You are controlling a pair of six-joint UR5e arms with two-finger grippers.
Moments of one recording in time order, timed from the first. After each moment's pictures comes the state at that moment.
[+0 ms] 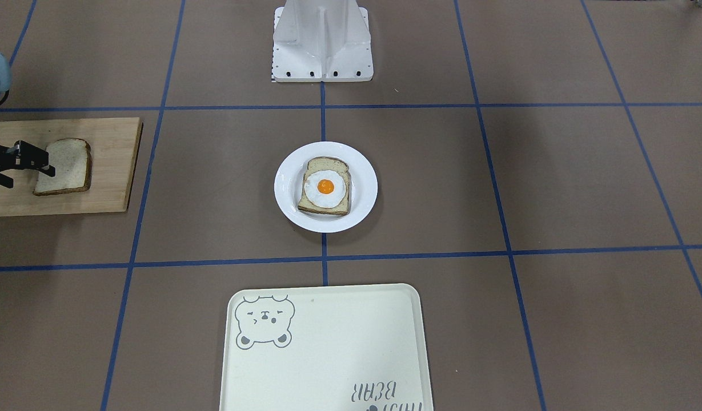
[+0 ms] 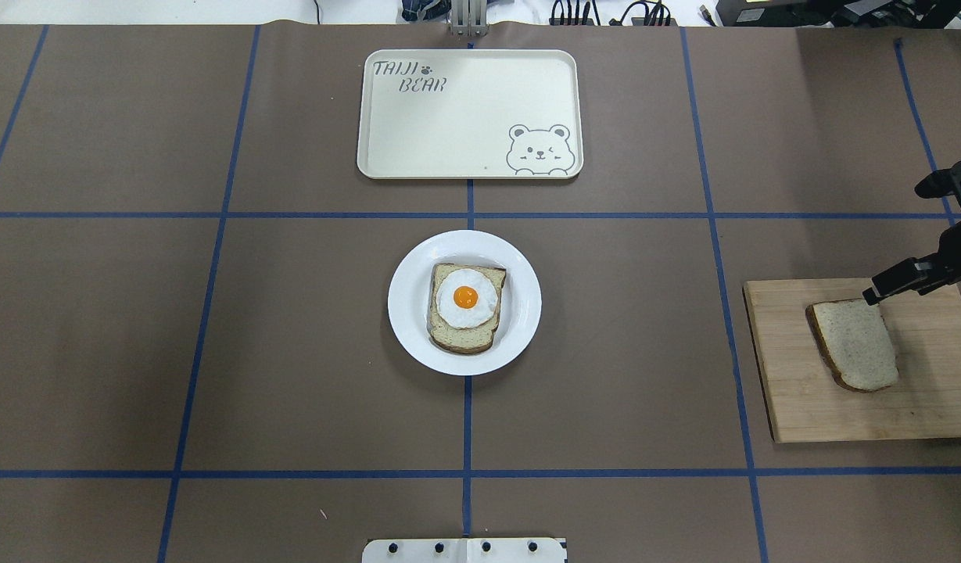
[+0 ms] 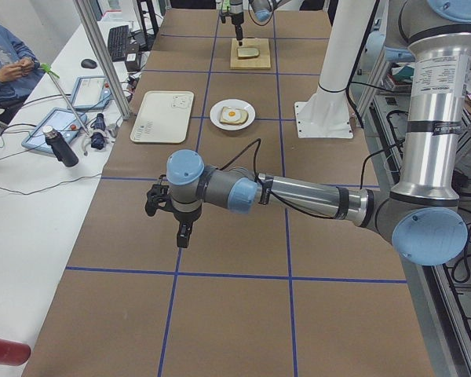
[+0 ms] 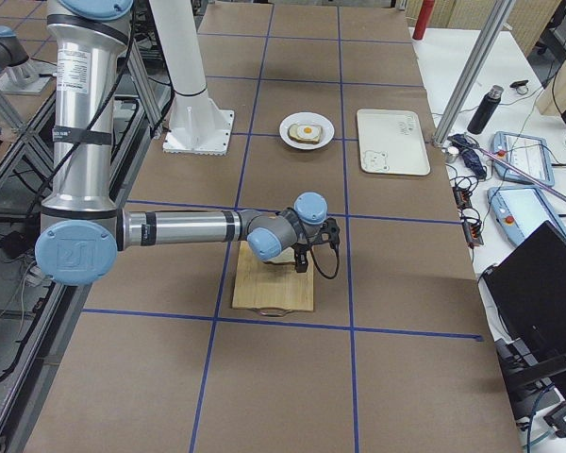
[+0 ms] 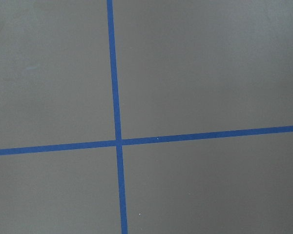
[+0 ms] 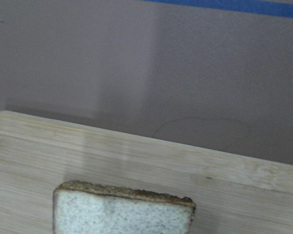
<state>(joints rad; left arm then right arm) -1.49 -1.60 -1.70 -1.70 -2.35 -0.17 1.06 -1.67 1.61 -1.01 2.40 0.52</state>
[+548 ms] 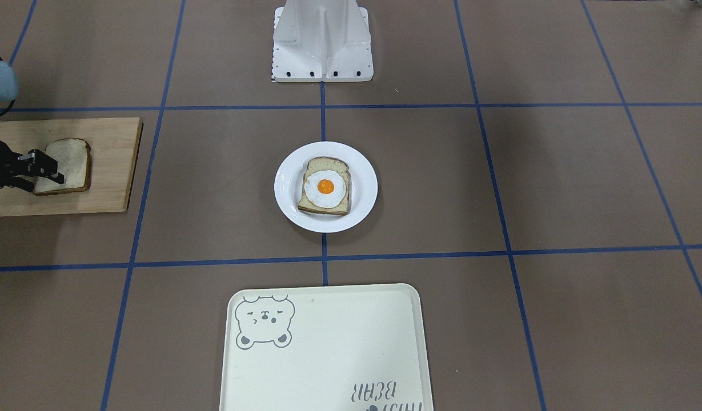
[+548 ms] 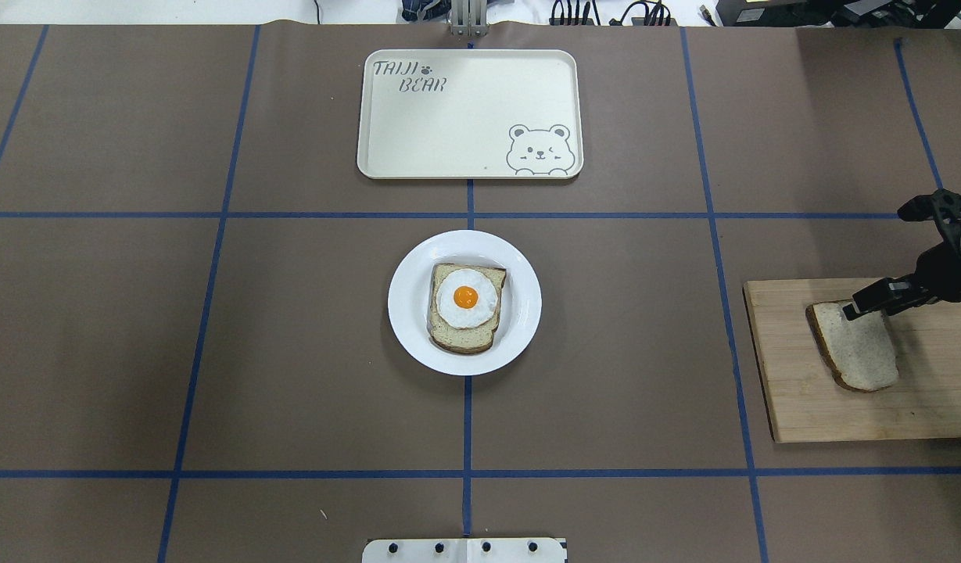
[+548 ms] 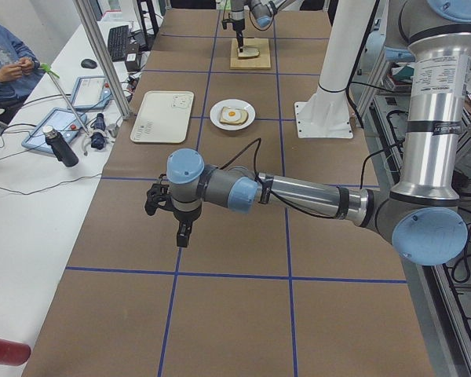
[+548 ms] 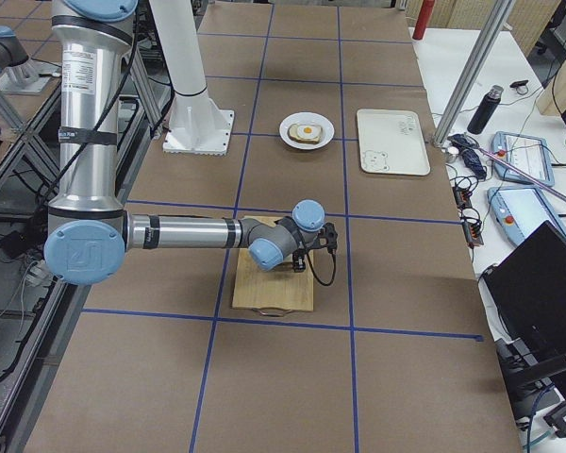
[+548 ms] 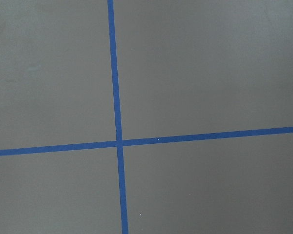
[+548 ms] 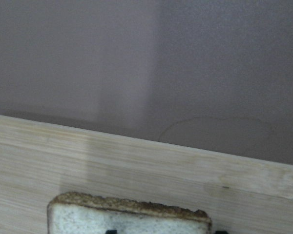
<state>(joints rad) -1.49 -1.59 -1.71 -1.70 -2.35 -0.18 1.03 -1.65 1.56 -0.92 2.40 0.61</state>
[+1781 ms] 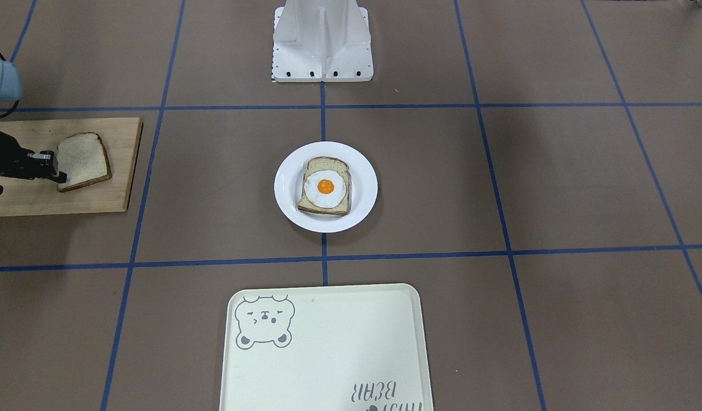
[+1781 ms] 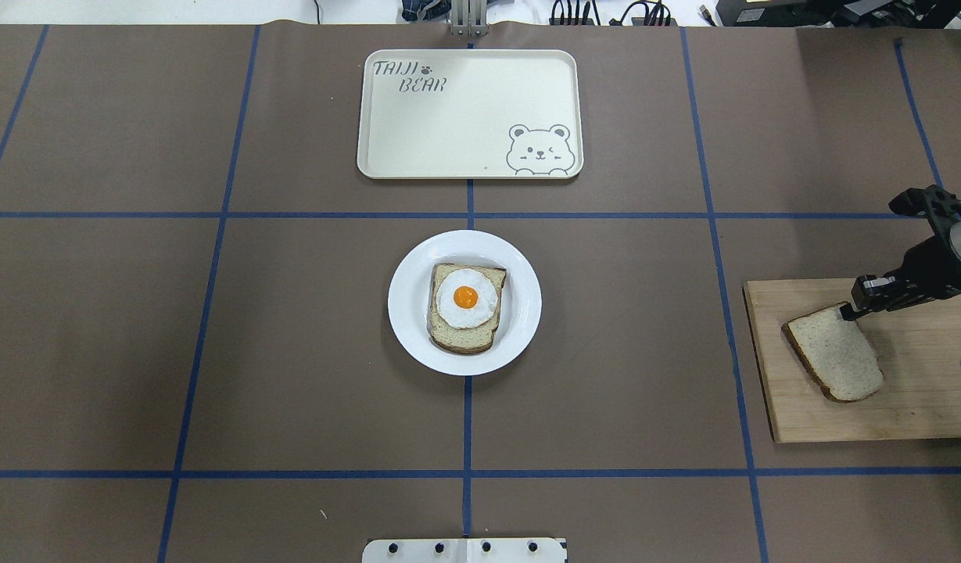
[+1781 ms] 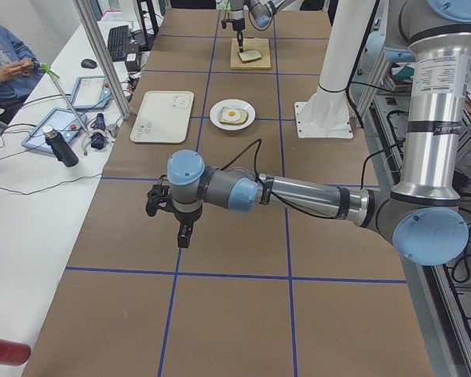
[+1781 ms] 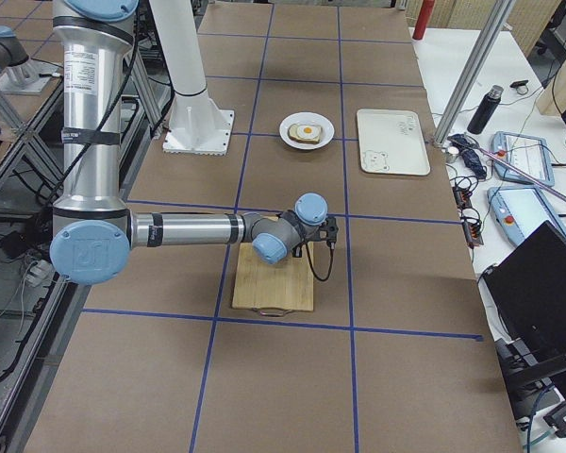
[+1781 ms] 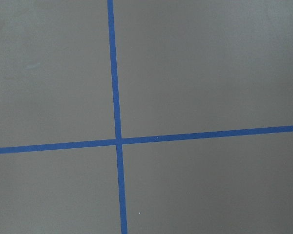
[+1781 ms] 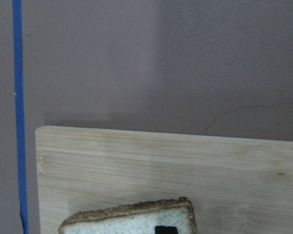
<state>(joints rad) -1.49 -1.59 -1.70 -1.70 -2.35 -0.18 1.03 -1.64 1.58 -0.90 2.48 0.77</state>
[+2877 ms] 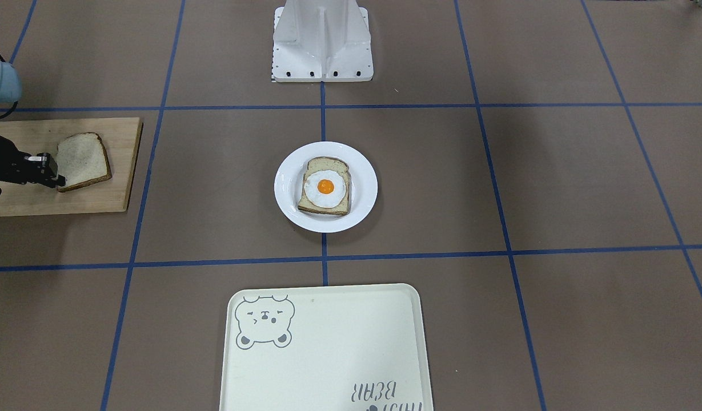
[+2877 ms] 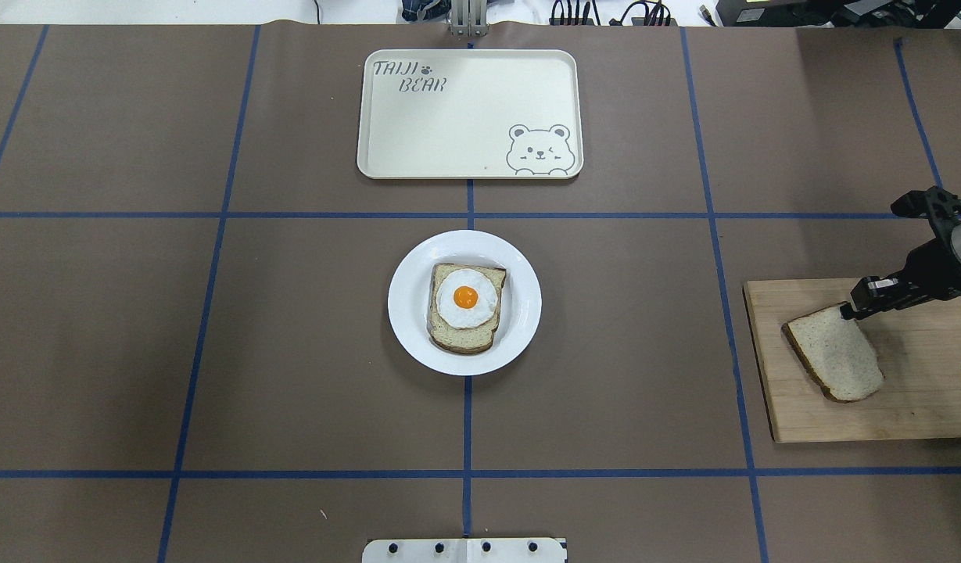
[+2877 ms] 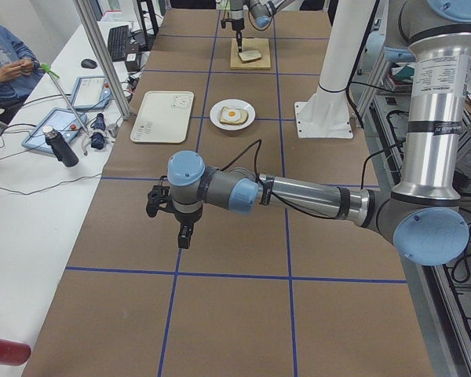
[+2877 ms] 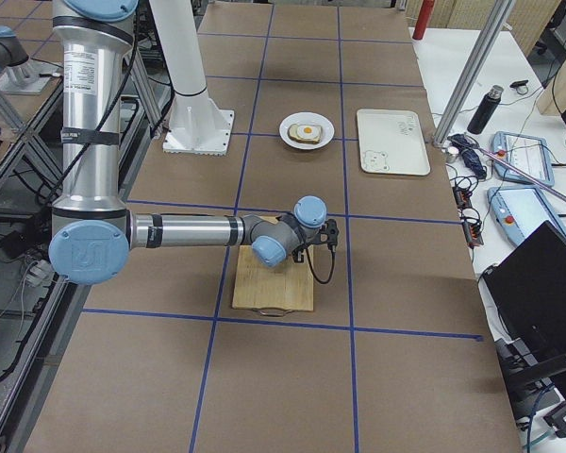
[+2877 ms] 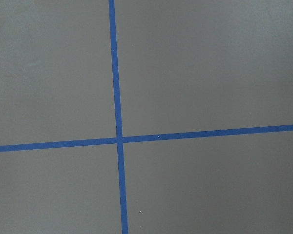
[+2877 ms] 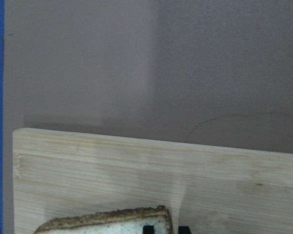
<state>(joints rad) -1.49 -1.59 -1.71 -1.70 -2.35 -0.18 1.02 -1.64 1.56 -0.90 2.44 0.72</state>
